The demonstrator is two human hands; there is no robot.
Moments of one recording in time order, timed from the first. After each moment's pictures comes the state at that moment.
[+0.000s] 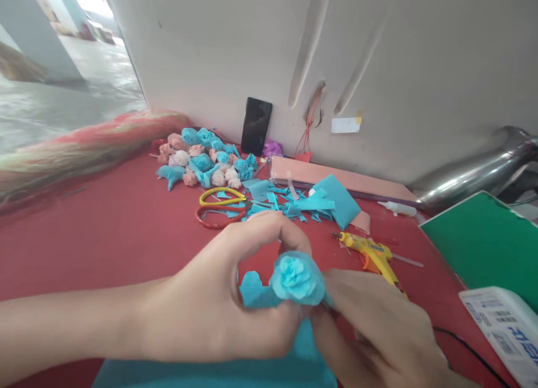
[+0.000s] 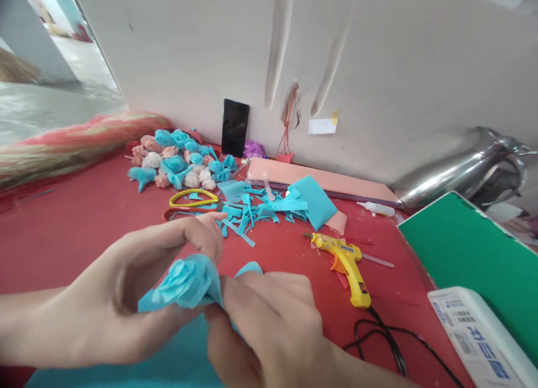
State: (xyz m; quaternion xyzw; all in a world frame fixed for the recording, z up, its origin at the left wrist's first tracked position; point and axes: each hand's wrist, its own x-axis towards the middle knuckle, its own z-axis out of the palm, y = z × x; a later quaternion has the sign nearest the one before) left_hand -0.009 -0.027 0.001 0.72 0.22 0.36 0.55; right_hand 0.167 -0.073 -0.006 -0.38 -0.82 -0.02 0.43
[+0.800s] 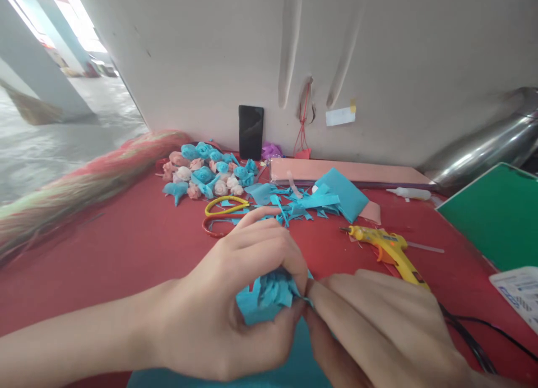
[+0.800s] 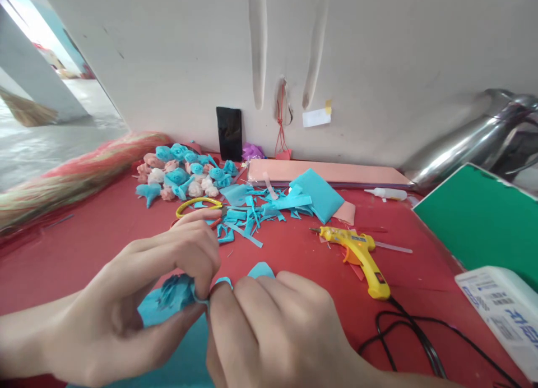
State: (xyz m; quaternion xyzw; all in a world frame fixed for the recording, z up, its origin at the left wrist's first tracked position) left_hand -0.014 -0.018 0.005 0.87 0.16 0.35 0.29; right_hand 0.155 -0.070 -0.005 -0.39 -0.78 -0.25 0.41
